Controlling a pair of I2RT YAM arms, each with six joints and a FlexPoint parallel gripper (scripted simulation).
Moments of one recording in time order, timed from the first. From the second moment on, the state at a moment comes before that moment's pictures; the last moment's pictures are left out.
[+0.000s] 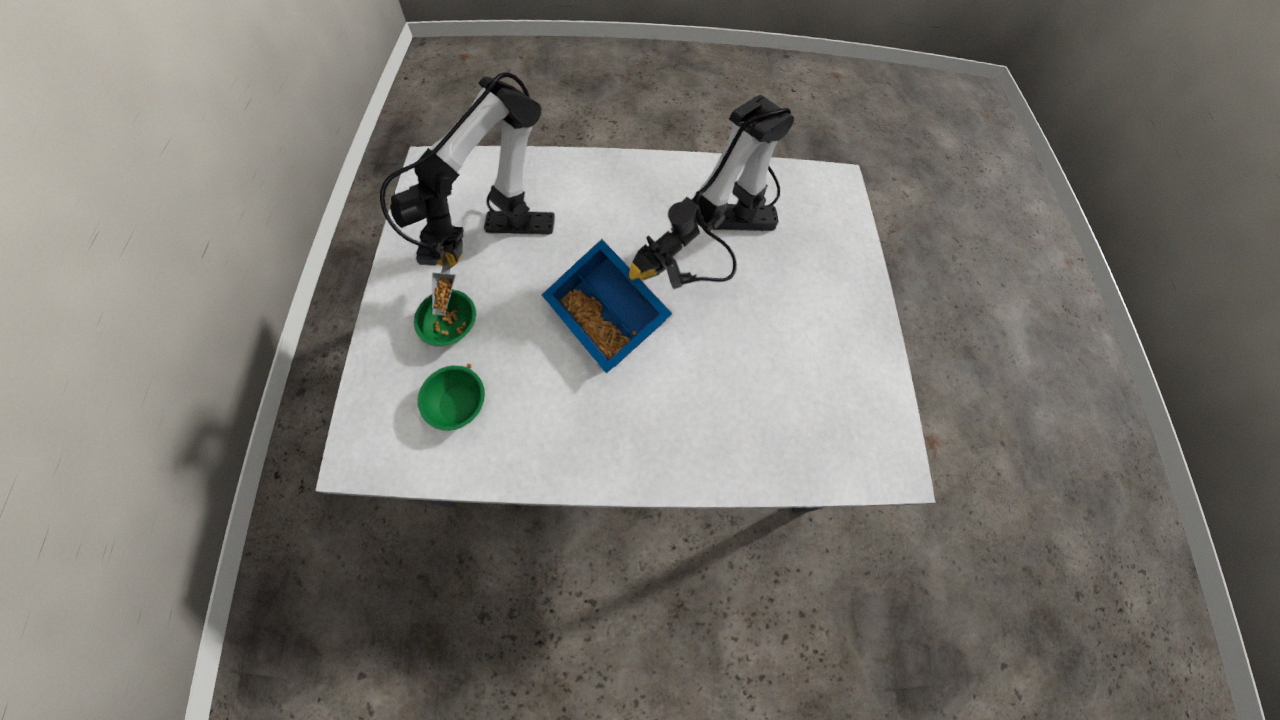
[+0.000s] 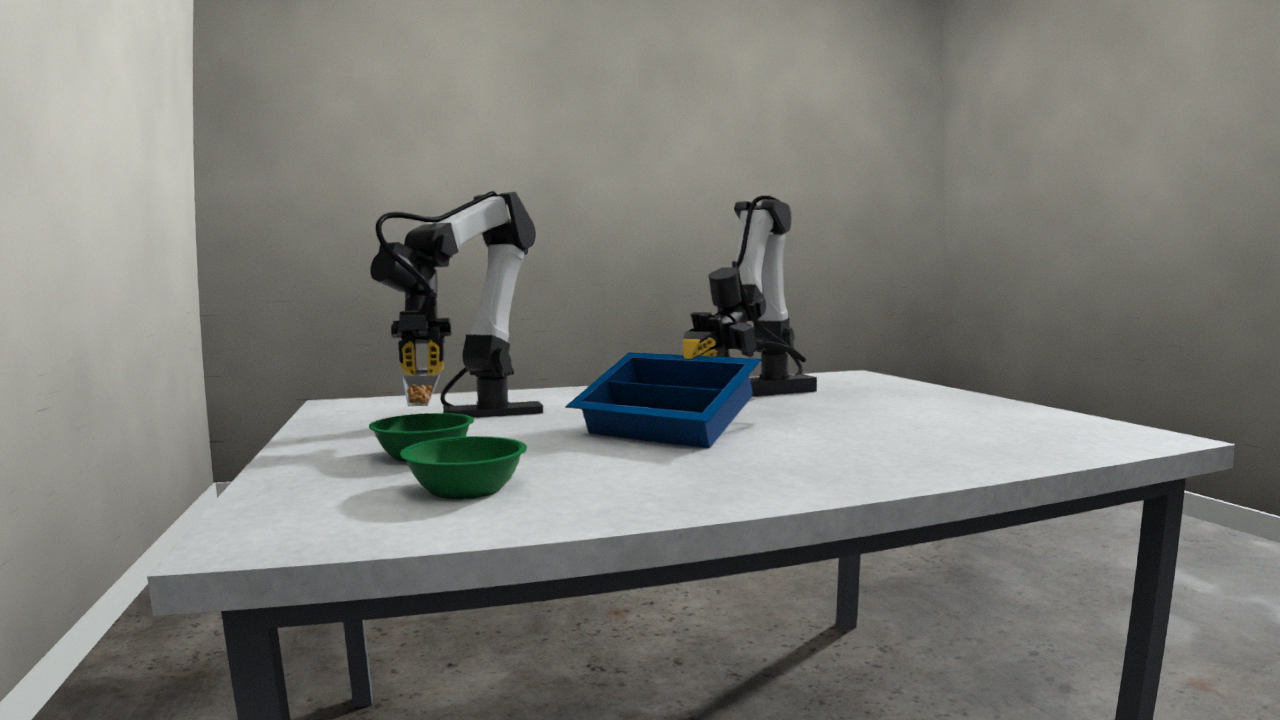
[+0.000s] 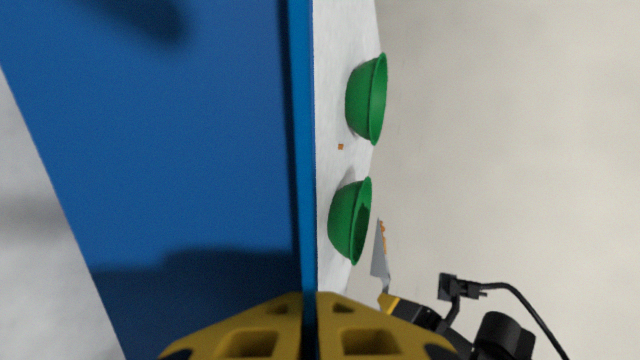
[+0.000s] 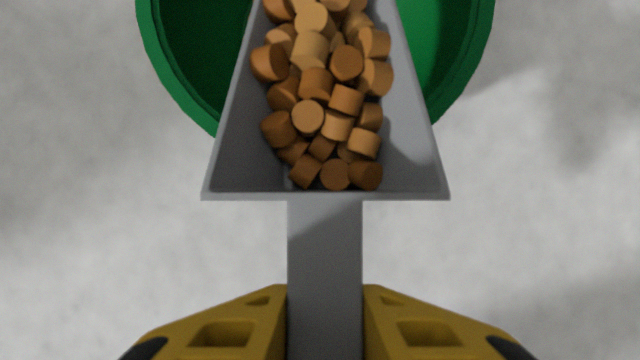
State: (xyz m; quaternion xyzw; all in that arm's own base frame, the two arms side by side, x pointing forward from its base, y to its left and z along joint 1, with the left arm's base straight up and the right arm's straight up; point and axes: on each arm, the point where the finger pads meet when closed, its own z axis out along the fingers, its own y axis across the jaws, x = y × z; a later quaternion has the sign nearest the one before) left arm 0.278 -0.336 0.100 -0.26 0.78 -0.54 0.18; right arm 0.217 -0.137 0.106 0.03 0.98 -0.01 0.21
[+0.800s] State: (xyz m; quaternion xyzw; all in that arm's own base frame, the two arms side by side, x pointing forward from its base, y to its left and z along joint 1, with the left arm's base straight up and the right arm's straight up) left arm 0.278 -0.336 0.100 -0.26 0.78 -0.54 0.18; right arm 0.213 -0.146 0.091 0.10 0.96 0.05 0.27
